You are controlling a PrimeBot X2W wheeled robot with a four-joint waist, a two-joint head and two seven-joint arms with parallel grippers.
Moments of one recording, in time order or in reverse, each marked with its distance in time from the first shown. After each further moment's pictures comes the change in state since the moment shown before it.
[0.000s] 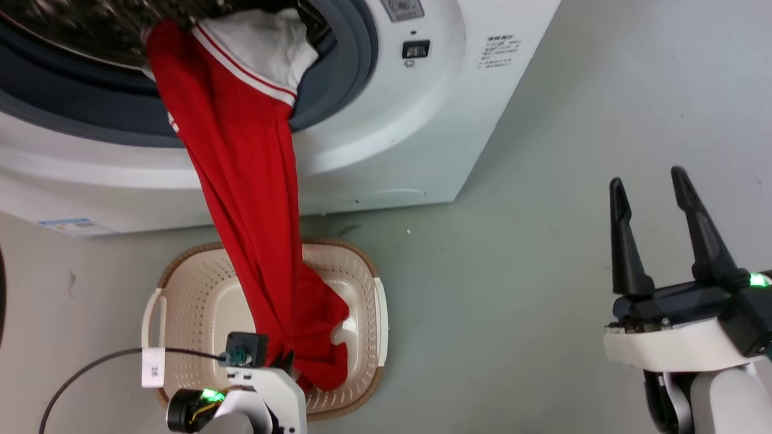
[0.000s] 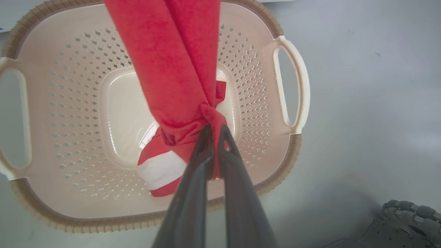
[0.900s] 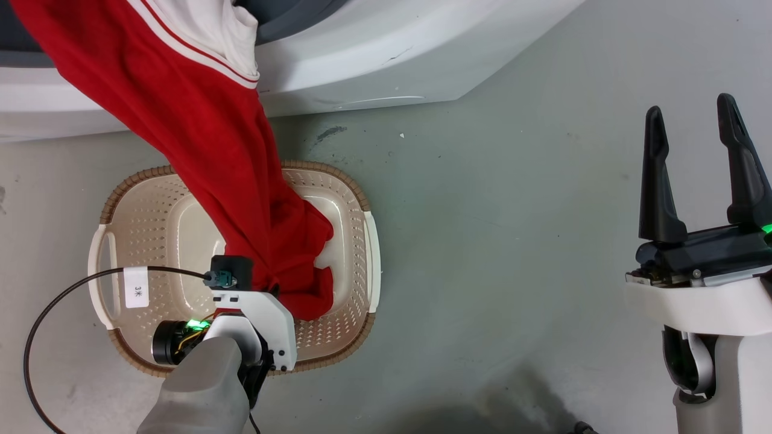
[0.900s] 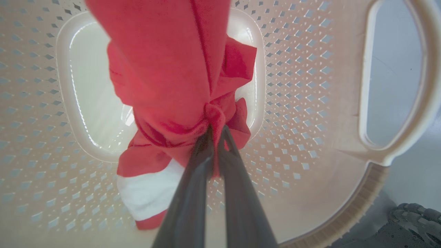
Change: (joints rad) left arm -0.250 -0.002 0.012 0.139 -0.047 0.017 0.089; right arm -0.141 0.000 -0.030 -0.050 0.003 0.000 0.000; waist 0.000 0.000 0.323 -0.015
